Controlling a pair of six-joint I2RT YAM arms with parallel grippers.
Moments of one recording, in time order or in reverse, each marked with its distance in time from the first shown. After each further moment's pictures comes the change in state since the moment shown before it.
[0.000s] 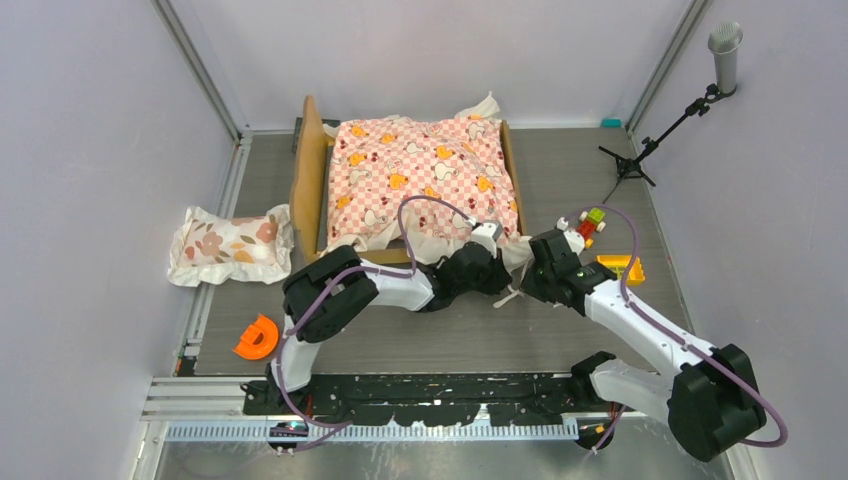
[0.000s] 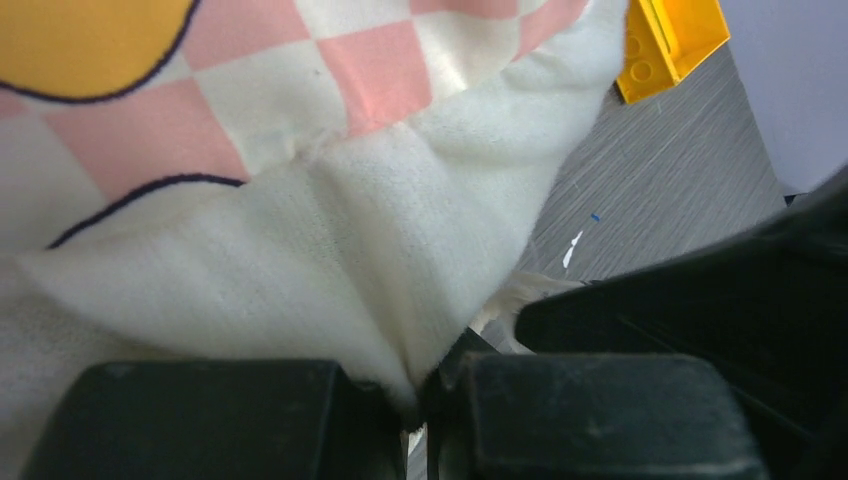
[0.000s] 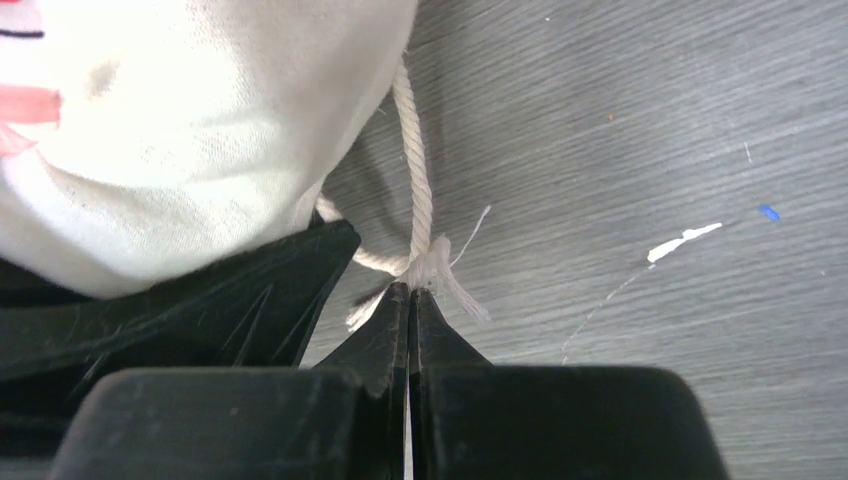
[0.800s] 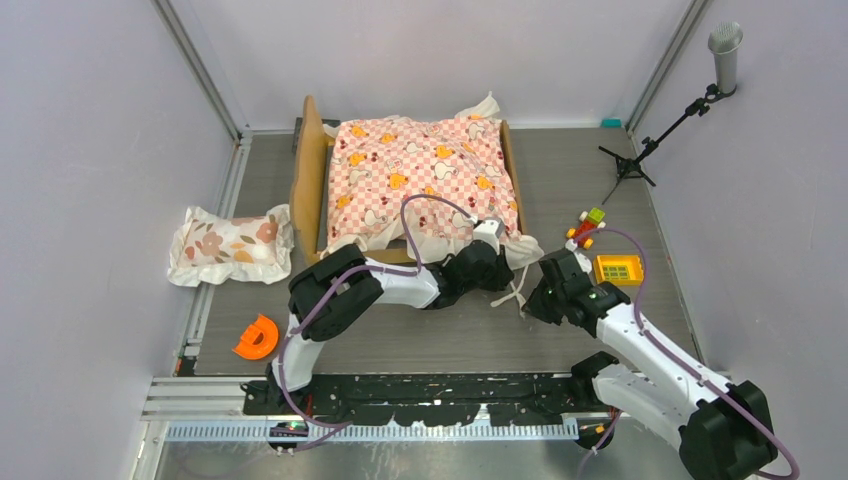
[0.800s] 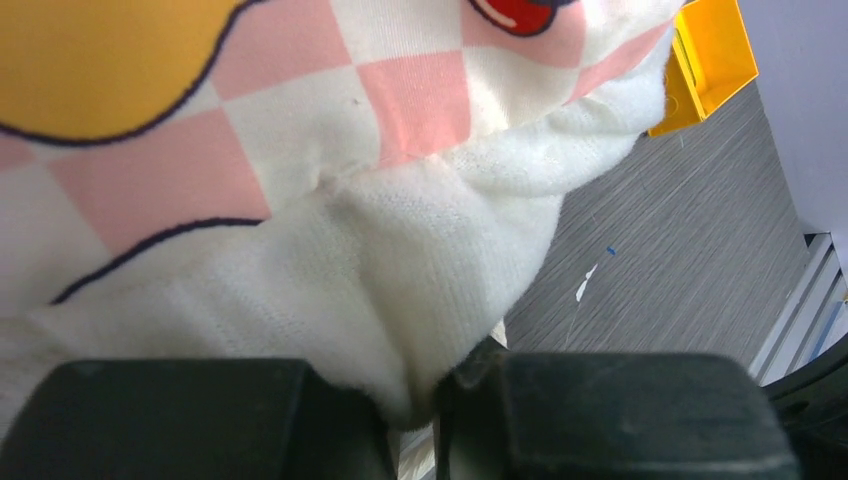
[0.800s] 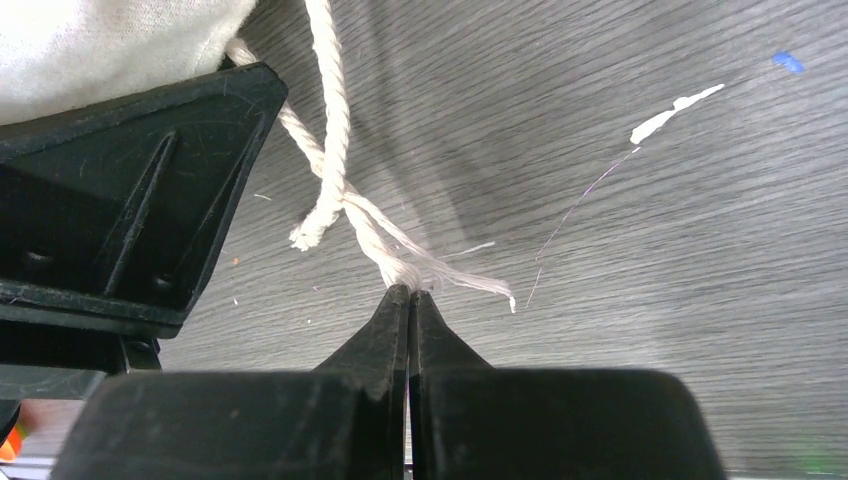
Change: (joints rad) left arm -0.006 0.027 0.060 -0.051 -0.063 -0.031; right arm 0.000 -0.156 -0.113 -0.086 -0.106 0.077
